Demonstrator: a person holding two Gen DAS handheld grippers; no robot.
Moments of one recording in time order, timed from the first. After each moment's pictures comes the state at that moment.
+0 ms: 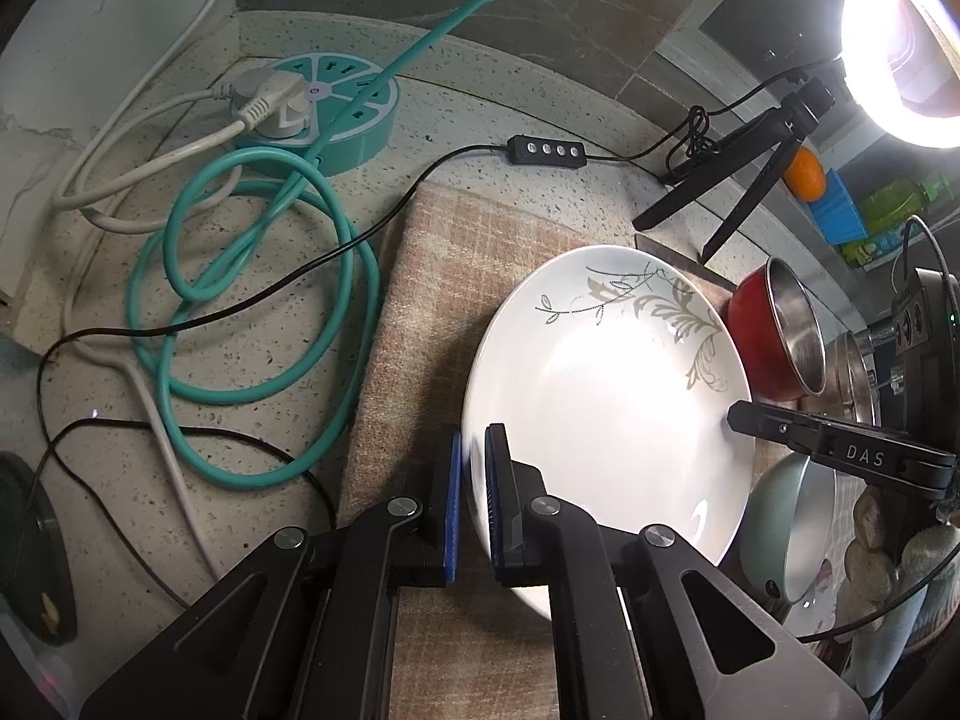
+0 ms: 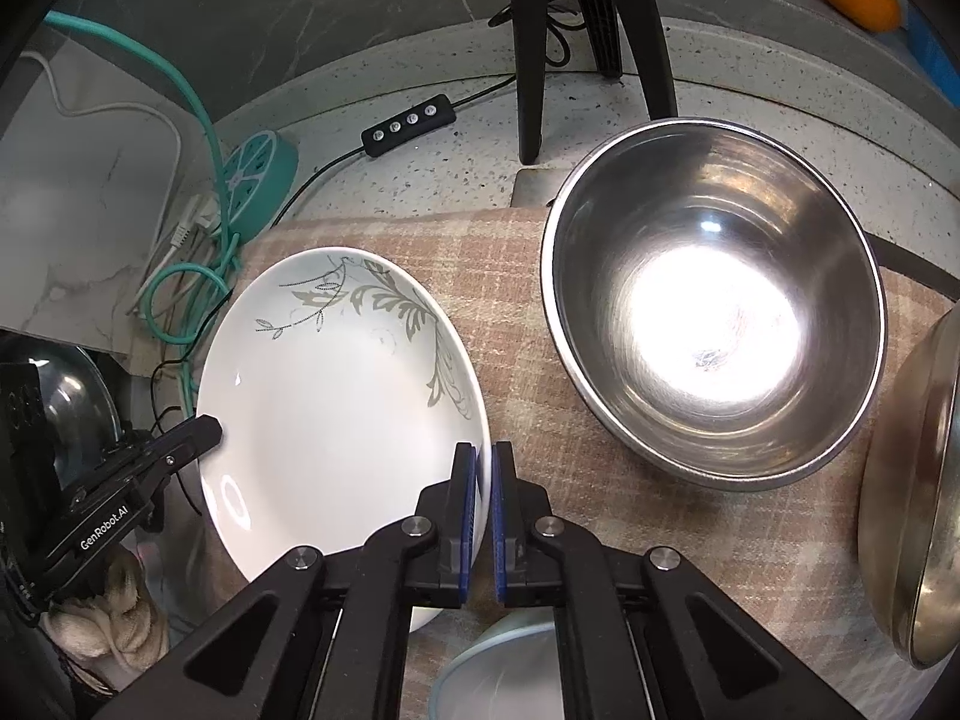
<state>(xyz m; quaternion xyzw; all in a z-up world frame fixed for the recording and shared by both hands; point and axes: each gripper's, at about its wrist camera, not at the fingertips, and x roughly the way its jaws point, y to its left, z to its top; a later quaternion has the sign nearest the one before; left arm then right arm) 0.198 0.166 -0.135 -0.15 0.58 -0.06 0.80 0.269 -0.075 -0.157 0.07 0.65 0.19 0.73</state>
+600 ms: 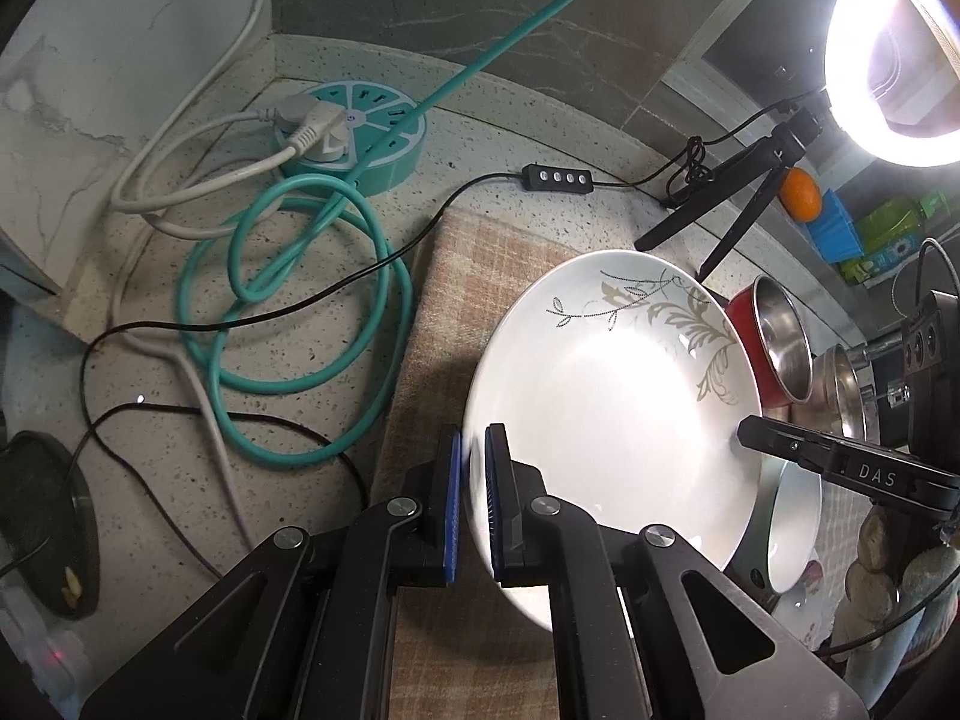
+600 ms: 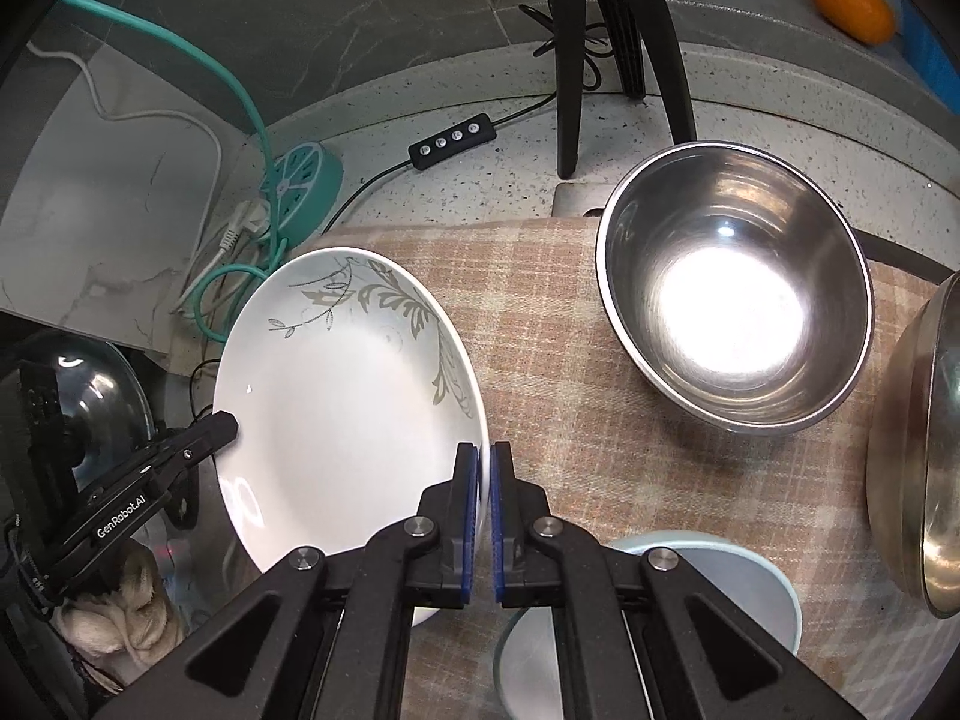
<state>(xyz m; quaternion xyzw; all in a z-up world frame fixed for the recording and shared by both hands) 0.176 0.170 -0.106 -0.15 0.56 -0.04 0.81 0.251 -0.068 -0.132 0.09 0.64 0.20 0.74</state>
